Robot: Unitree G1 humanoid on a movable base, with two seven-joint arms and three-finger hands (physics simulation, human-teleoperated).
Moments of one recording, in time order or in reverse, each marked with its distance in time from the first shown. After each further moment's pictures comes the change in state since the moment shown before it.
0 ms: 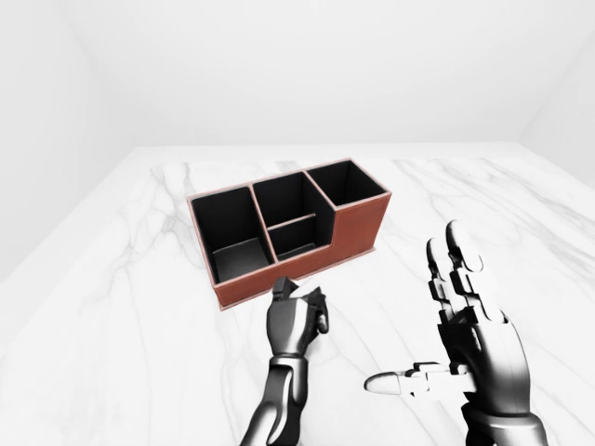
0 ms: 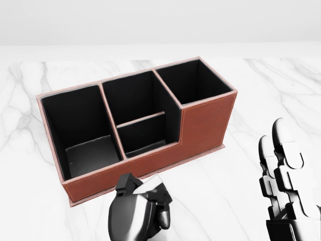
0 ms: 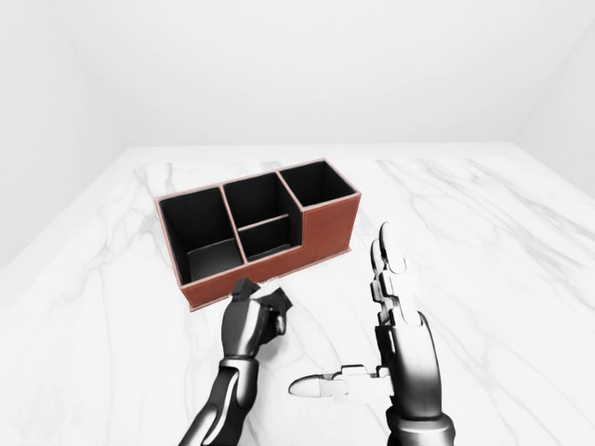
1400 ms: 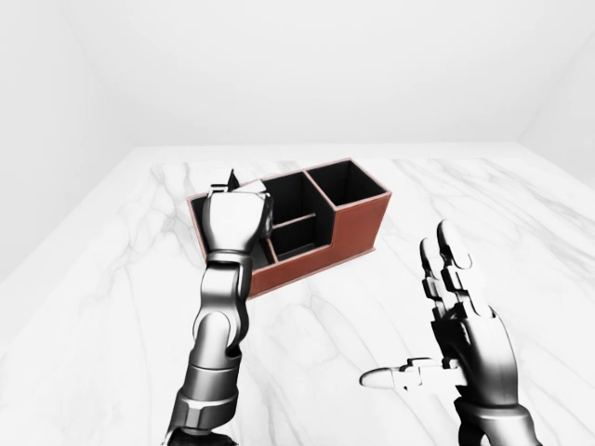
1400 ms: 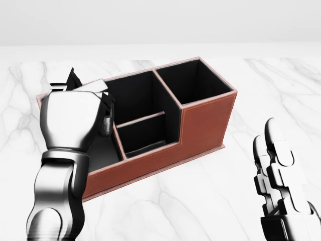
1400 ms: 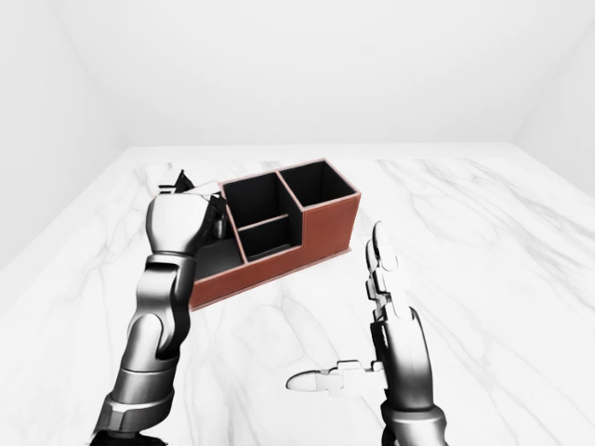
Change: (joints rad) left arm -0.427 0.105 0.377 -0.355 0.454 0.000 -0.570; right arm -0.030 -0.009 0.016 0.029 -0.014 0.017 -0.014
